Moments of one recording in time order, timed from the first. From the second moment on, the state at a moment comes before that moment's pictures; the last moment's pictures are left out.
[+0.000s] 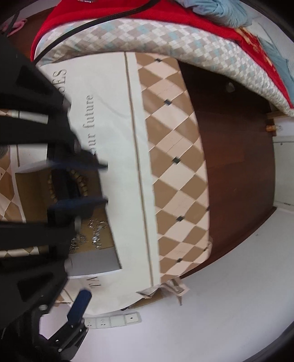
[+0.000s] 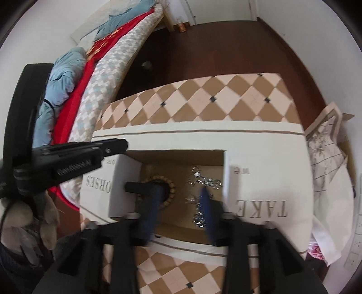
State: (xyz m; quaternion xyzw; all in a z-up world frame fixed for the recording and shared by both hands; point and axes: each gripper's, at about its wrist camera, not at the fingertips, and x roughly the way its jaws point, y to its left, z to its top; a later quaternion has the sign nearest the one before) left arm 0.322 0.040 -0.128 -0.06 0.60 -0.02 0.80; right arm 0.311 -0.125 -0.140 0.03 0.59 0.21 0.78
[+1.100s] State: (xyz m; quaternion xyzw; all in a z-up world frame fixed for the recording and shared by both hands) left arm 0.133 0.055 -0.062 -0.02 0.45 0.19 0.87; right arm 0.191 -0.149 -0.082 -0.02 0.49 0.10 0.87
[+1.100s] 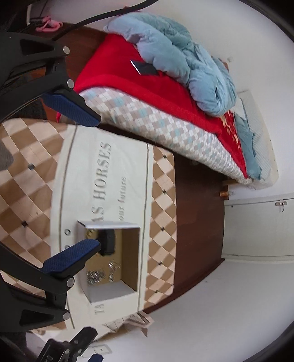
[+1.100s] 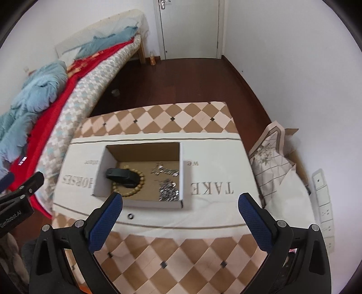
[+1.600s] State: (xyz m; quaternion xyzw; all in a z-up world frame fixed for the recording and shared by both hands) left arm 0.111 0.110 -0.204 0.00 0.56 0.30 0.78; right arm 0.168 -0.097 -0.233 -0.01 0.55 0.16 0.82
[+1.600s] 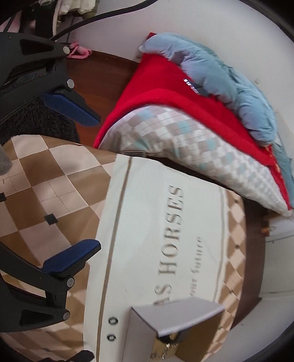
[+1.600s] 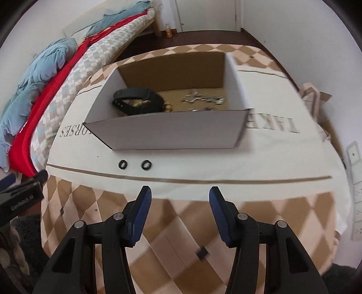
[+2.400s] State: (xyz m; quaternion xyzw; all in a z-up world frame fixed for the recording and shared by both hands) left arm 0.136 0.096 -0.212 -0.01 0.56 0.25 0.79; right arm 0.183 -0.073 -0.245 -0.06 0.50 0.17 0.85
